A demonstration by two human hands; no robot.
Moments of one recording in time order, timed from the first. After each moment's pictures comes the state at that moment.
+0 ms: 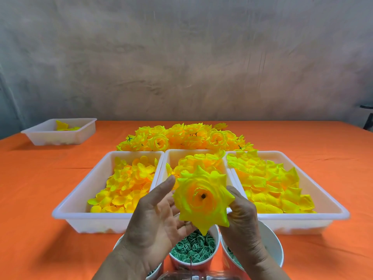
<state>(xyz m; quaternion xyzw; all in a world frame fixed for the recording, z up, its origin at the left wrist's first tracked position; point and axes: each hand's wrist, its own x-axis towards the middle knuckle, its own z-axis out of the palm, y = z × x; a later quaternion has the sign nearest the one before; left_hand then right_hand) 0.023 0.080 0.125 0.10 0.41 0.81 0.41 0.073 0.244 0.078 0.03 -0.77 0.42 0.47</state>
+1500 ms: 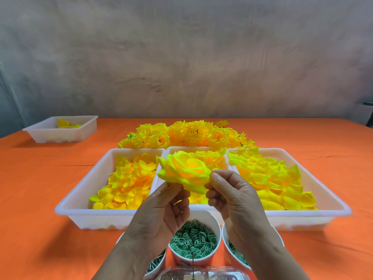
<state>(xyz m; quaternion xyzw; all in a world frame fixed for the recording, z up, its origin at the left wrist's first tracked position) 0.011 0.091 0.111 0.08 0.39 0.87 0.31 0.076 0.223 0.124 -0.09 -0.52 0.81 0.25</state>
